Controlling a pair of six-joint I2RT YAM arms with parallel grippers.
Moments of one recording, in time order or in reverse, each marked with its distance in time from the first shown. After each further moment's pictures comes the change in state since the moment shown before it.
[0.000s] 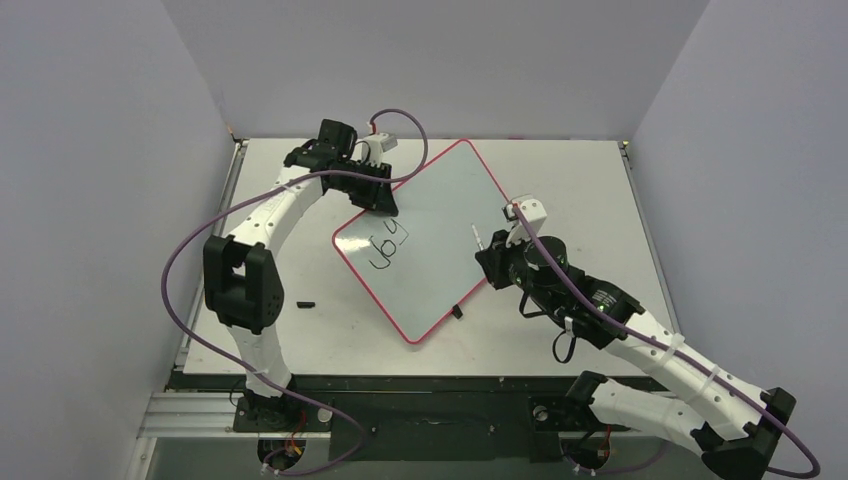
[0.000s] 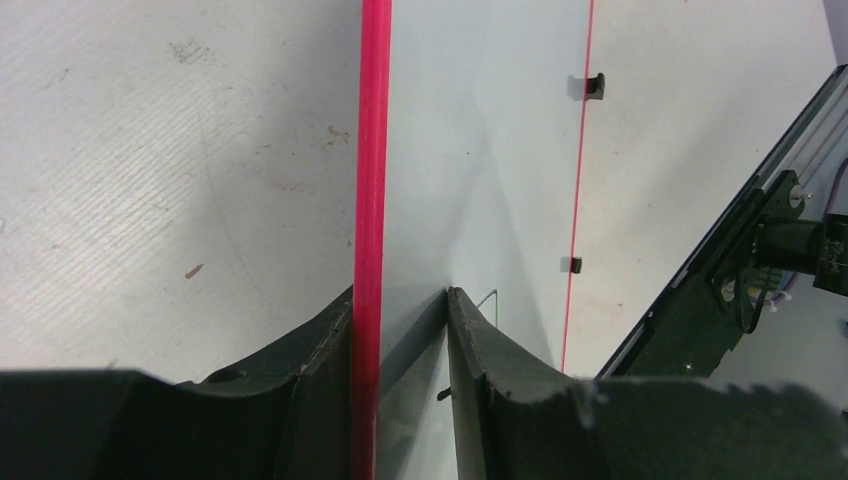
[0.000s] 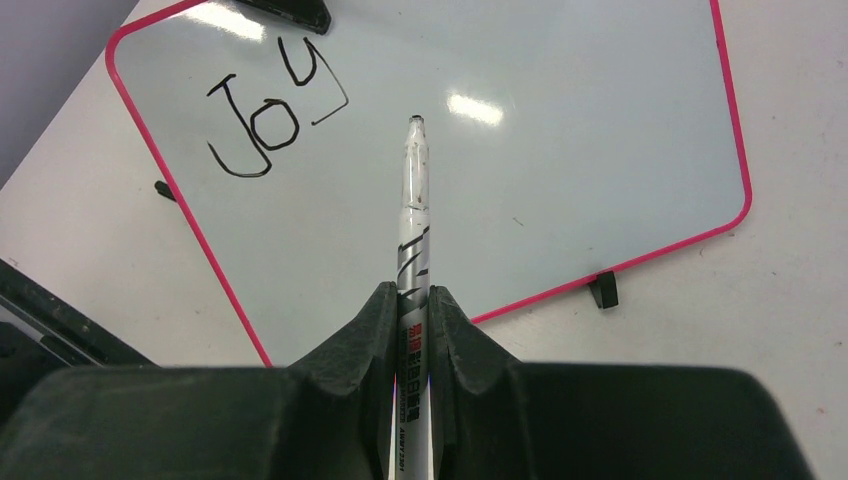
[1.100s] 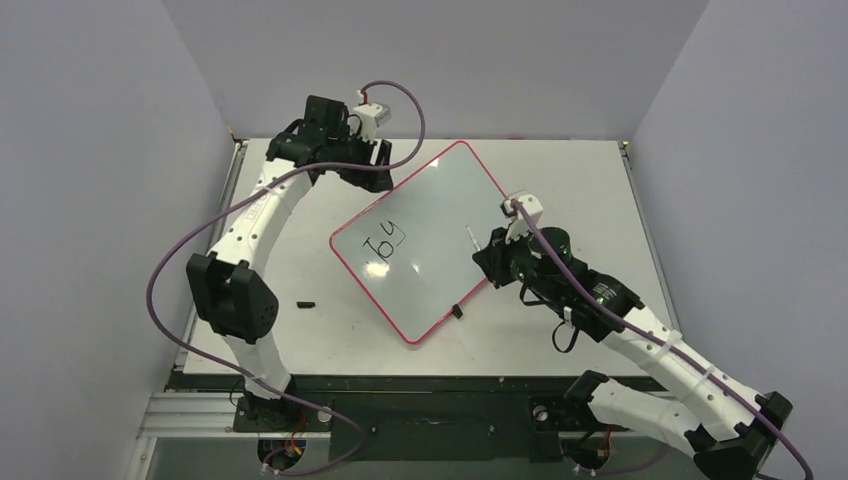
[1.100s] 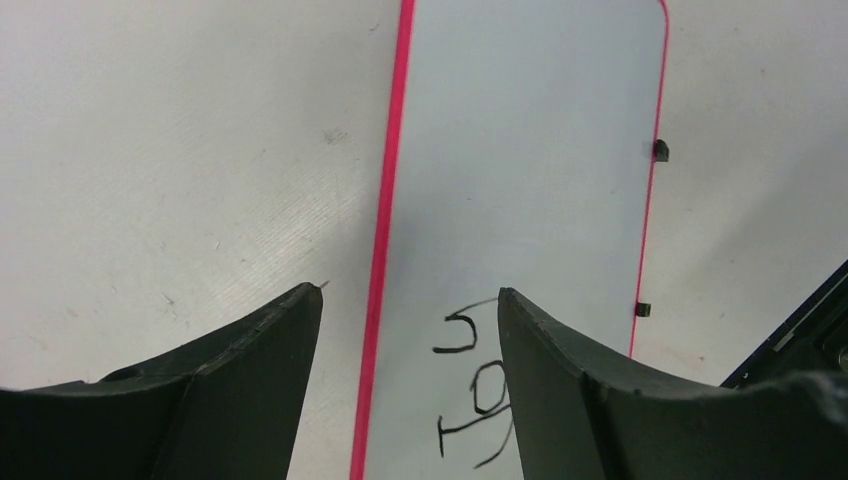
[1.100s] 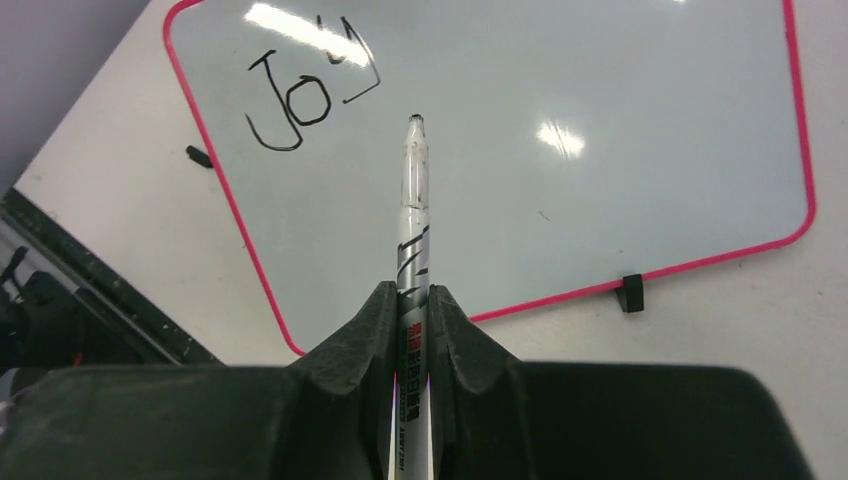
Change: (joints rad) left arm -0.010 -0.050 0.164 -0.049 -0.200 0.069; right arm -0.072 0.029 0.002 0.002 -0.146 -0.041
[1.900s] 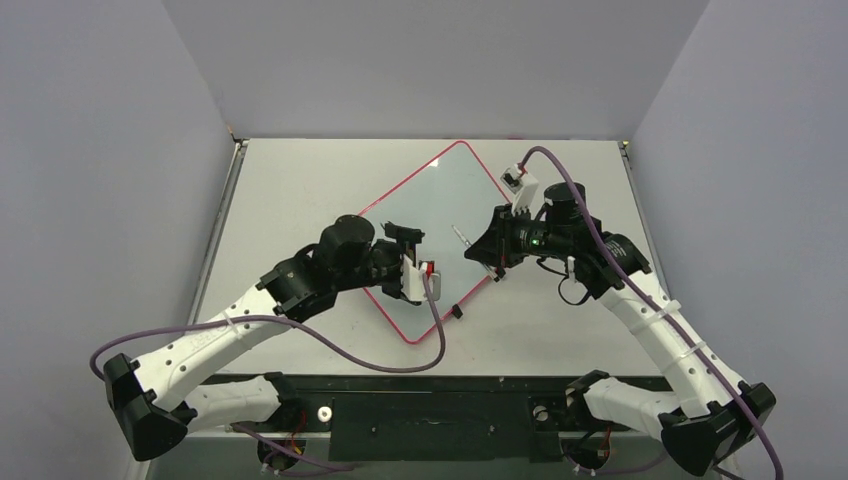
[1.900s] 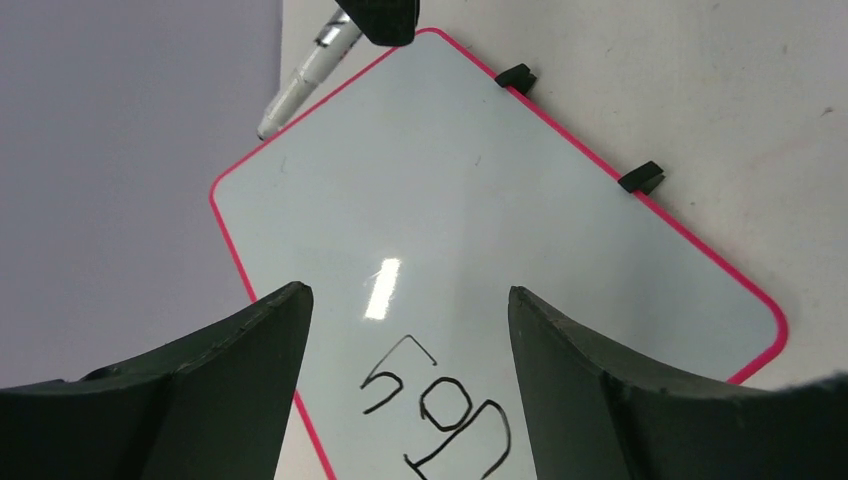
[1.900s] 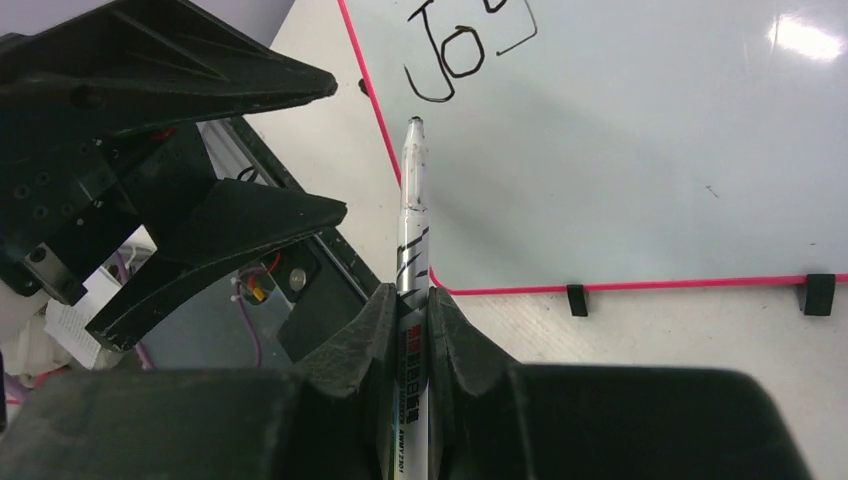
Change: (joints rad) left arm -0.553 -0.717 -0.803 0.437 -0.172 0.771; right arm -0.276 0.156 0.224 -0.169 -0.644 0.082
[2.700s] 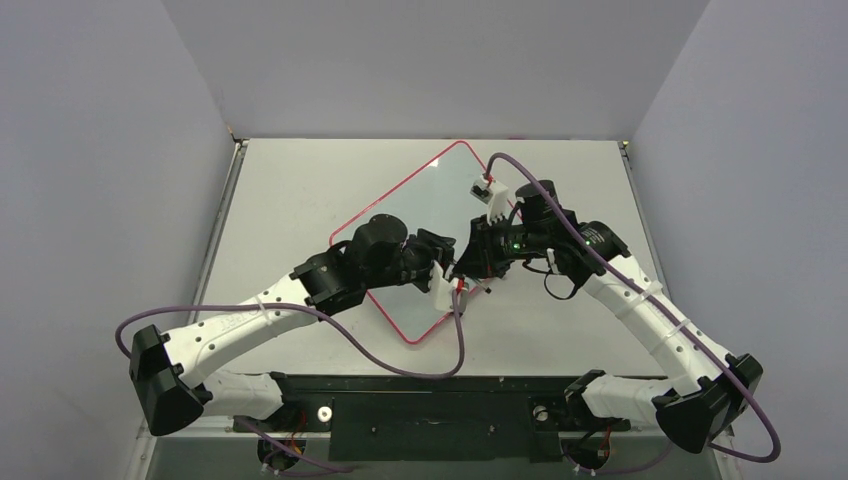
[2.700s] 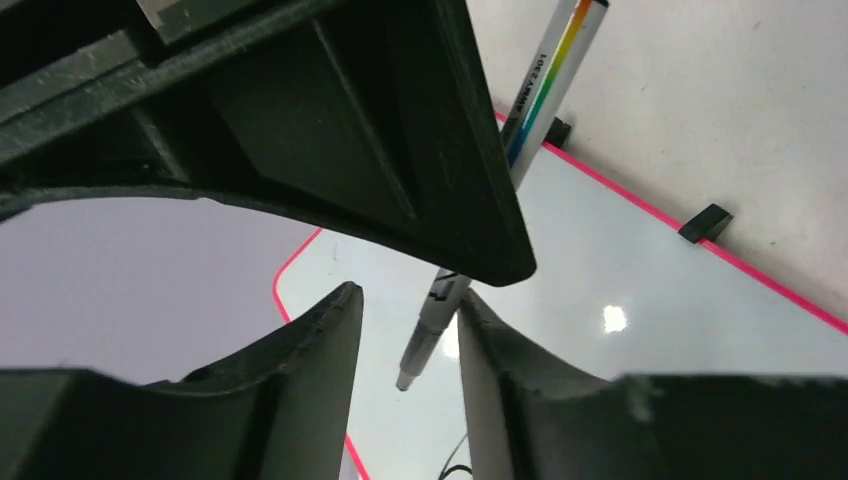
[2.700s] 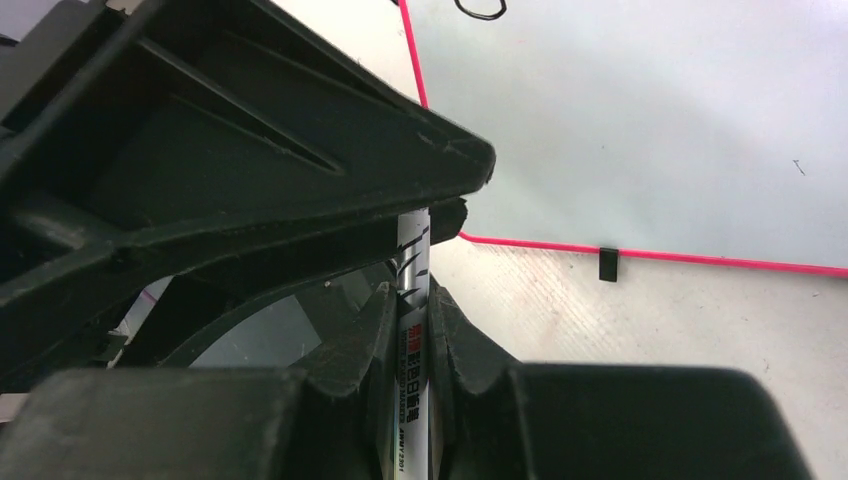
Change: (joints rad) left arm -0.114 0.140 0.057 0.115 -0.039 0.216; right arm 0.098 0.117 0.093 -0.152 -0.043 -0.107
